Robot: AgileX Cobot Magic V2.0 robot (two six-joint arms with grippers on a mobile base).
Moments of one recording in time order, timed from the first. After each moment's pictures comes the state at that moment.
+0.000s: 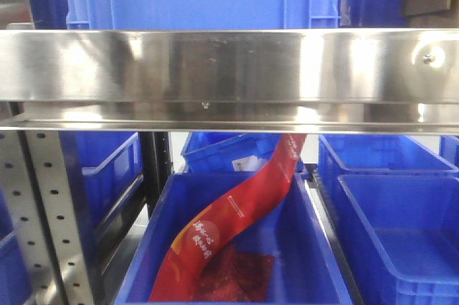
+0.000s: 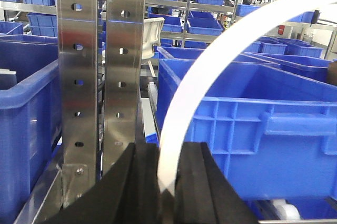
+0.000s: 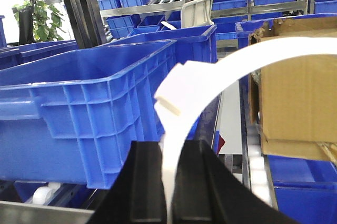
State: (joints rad) left arm -0.15 0.48 -0.69 0.04 0.29 -0.11; right arm 0.09 0.48 -0.62 0.00 0.28 0.19
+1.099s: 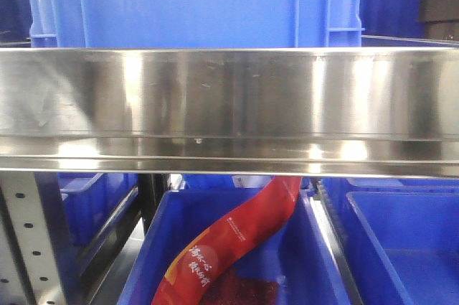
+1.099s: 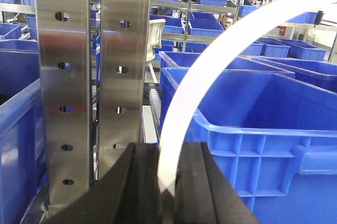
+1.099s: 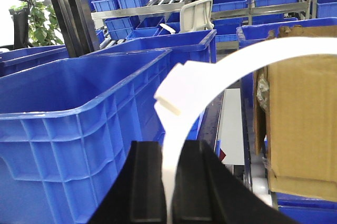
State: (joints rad) left arm -0.15 0.48 -0.69 0.04 0.29 -0.11; right arm 0.09 0.48 -0.62 0.00 0.28 0.19
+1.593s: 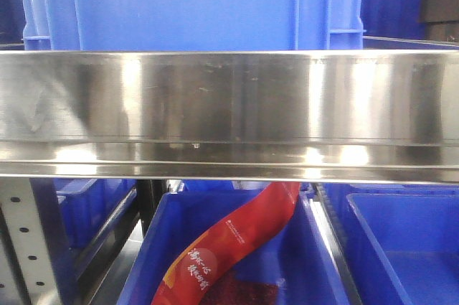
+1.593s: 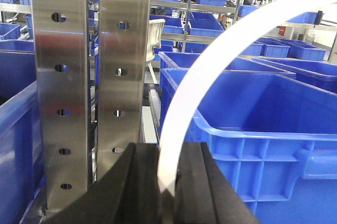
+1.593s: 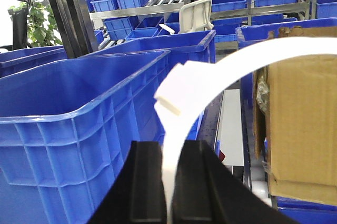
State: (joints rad) left arm -0.15 0.48 -0.69 0.04 0.29 -0.11; right arm 0.09 0.48 -0.62 0.00 0.28 0.19
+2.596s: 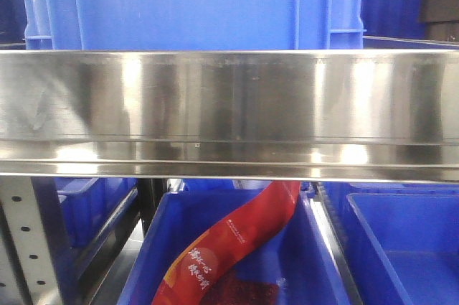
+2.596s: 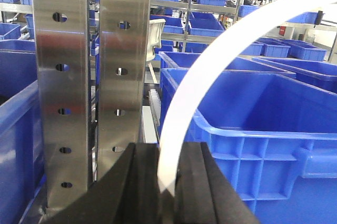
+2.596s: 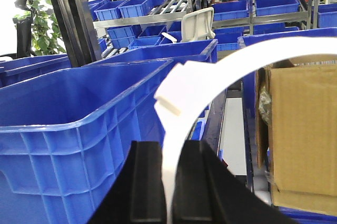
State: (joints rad) left arm -0.15 0.48 -0.69 0.03 0.29 -0.11; right arm 0.09 0.48 -0.62 0.00 0.25 0.19
